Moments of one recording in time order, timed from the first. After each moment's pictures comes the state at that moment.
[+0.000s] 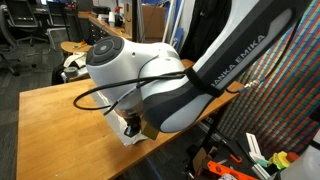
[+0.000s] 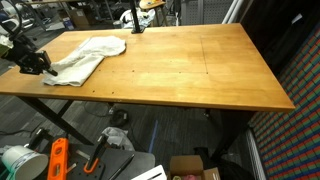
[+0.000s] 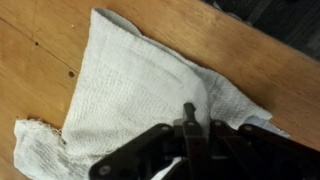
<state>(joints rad) 0.29 0.14 0.30 -2.44 -0.73 2.41 0.66</state>
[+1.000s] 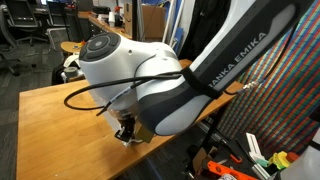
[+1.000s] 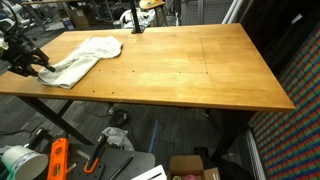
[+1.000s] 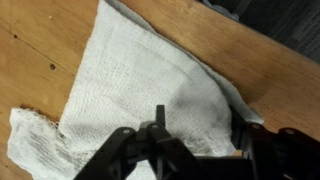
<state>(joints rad) 0.34 0.14 0.28 -2.43 -0.68 2.44 0.66</state>
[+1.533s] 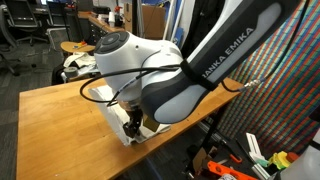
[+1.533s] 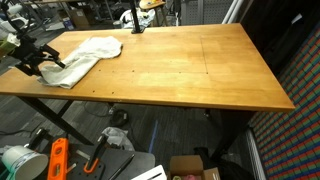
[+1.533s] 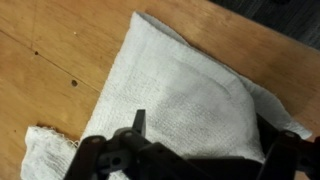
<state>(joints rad) 0.31 0.14 0.23 -2.43 -0.63 2.42 0.57</state>
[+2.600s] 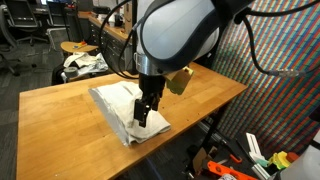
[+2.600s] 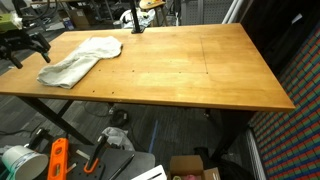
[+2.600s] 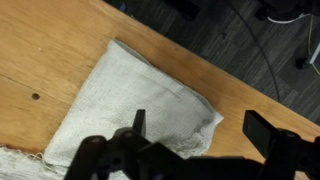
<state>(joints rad) 0.27 -0.13 0.17 -2.54 0.10 2.37 -0.18</state>
